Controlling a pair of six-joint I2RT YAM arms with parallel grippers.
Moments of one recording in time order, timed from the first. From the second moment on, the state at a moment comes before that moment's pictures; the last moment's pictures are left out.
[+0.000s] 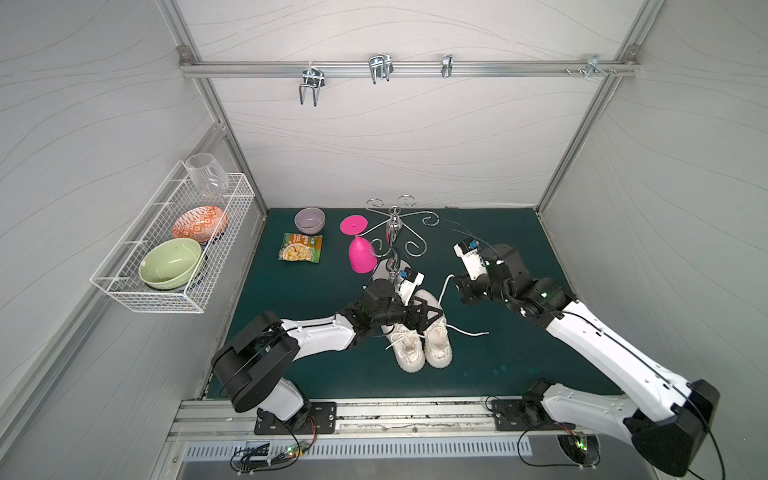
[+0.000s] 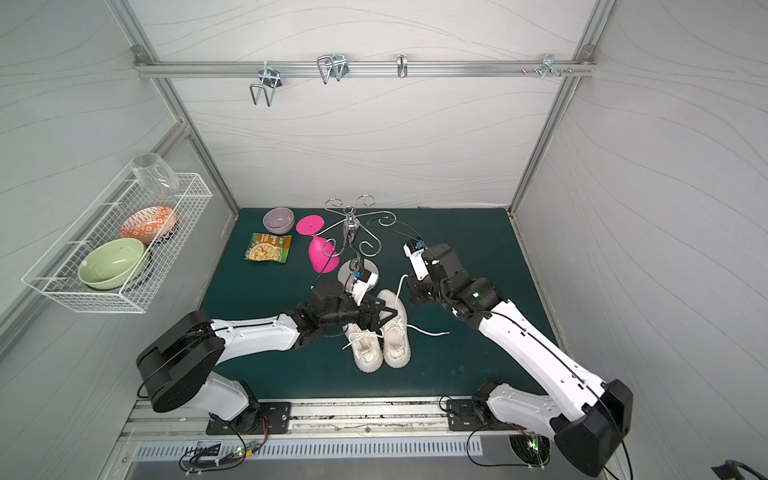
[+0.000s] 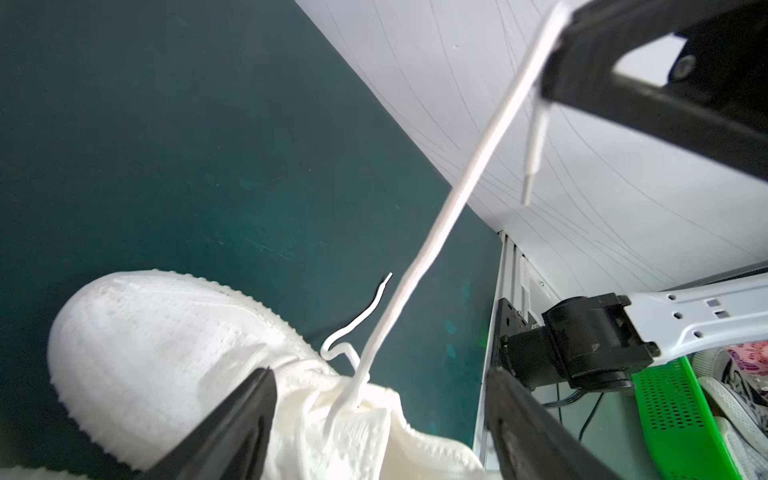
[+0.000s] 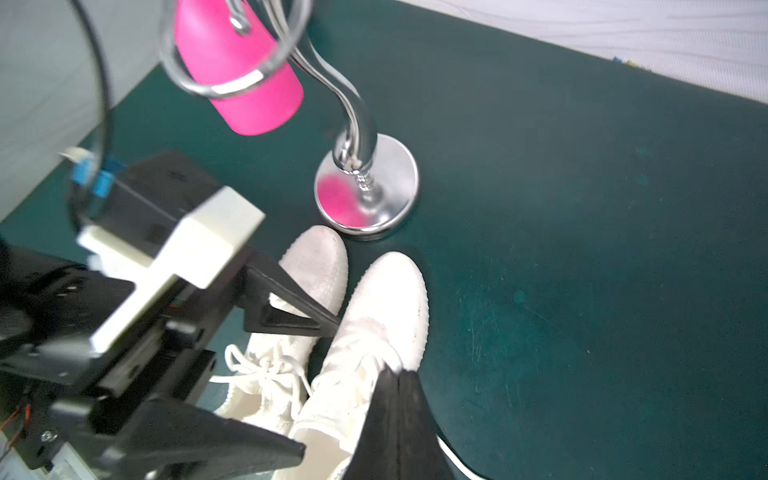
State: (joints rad) left arm -0.79 1.53 0.64 0.53 0.46 -0.52; right arm 0.70 1.08 1.08 -0.67 -0.02 0.12
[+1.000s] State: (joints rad) left arm -0.79 1.59 0.65 0.72 0.54 -0.68; right arm 0.57 1.22 1.12 -0.67 0.06 0.34
